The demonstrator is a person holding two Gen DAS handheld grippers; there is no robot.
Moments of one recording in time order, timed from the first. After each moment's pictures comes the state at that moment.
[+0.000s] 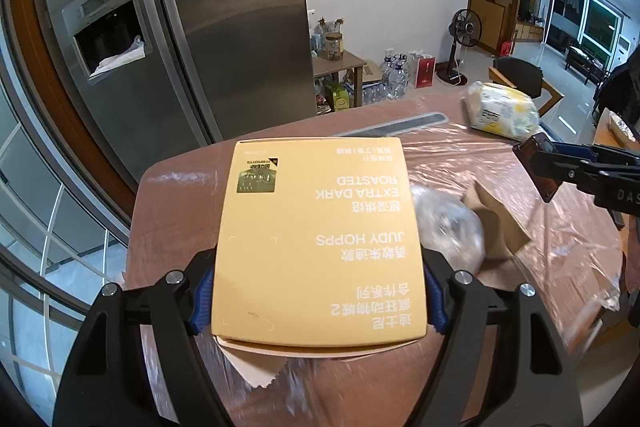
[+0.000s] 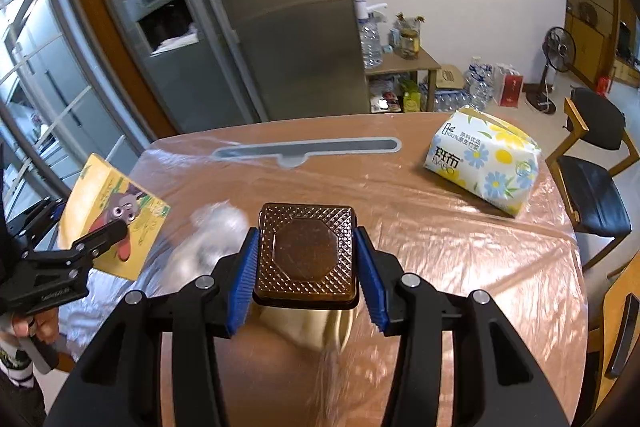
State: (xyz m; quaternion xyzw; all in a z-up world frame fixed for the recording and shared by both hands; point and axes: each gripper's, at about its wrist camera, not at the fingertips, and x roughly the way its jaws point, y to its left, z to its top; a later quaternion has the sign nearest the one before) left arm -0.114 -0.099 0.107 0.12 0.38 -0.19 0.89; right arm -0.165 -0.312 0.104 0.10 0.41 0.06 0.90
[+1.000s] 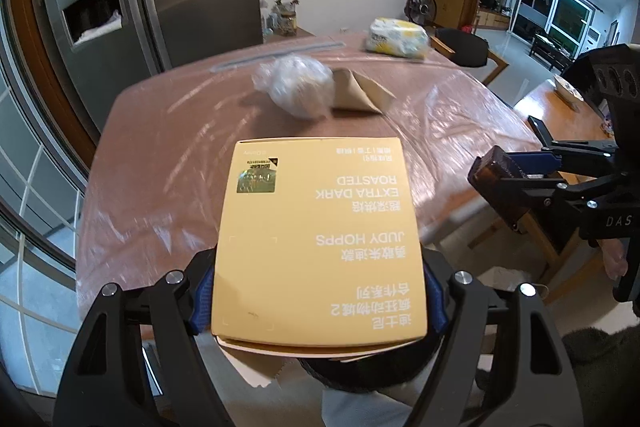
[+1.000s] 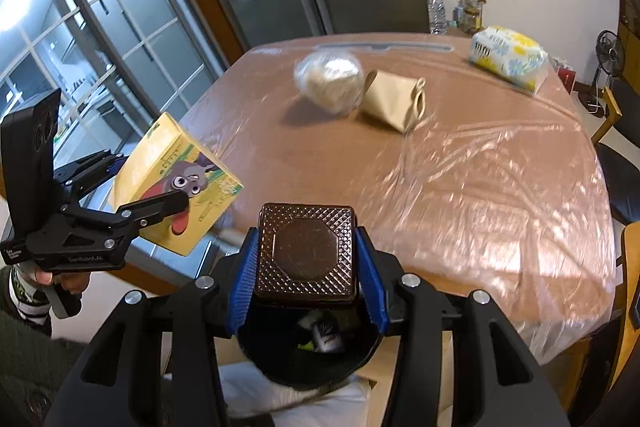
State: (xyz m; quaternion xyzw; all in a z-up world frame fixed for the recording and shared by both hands) left arm -0.302 -0.092 0.081 0.11 0.42 -0.26 0.87; right arm -0.355 -0.279 0.077 0.07 0.46 0.18 0.87
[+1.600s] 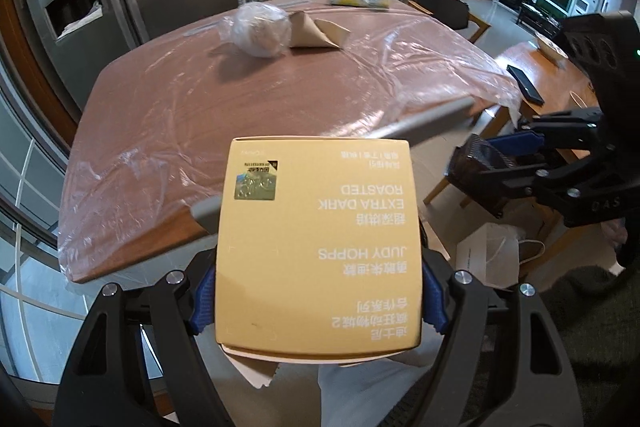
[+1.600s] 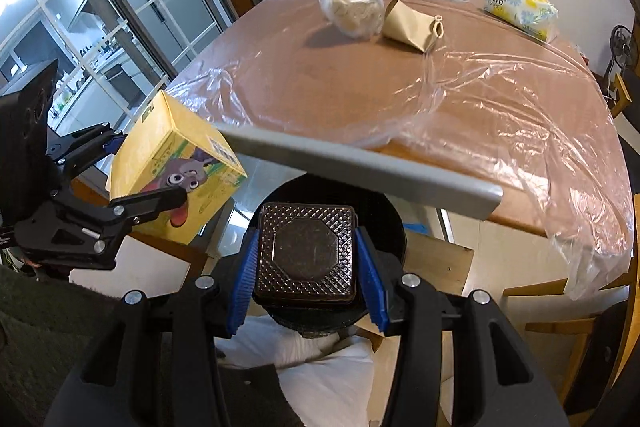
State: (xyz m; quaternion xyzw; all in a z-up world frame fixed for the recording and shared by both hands) left arm -0.366 -0.096 0.051 0.15 0.45 -0.28 0.84; right arm -0.399 -0.267 0.039 0.05 0.50 0.20 0.84
